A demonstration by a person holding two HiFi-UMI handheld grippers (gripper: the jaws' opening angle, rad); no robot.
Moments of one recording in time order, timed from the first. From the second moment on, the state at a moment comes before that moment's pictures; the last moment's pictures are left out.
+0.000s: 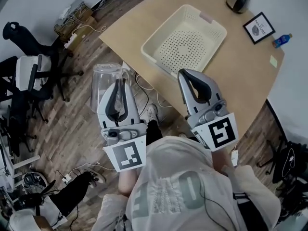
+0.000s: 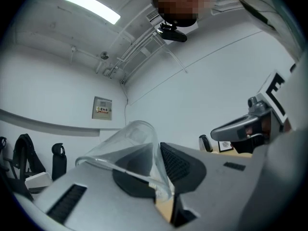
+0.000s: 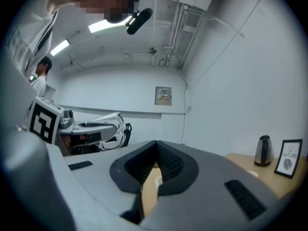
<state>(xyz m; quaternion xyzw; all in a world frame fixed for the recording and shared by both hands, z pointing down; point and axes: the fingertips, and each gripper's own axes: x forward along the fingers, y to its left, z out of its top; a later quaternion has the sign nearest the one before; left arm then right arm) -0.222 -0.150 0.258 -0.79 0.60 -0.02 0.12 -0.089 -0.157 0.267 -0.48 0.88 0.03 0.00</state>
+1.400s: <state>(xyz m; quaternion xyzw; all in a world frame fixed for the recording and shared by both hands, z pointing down) -0.083 -0.326 0.281 -0.92 0.36 -0.08 0.15 0.019 -0.274 0.260 -0.68 0.73 0.04 0.00</state>
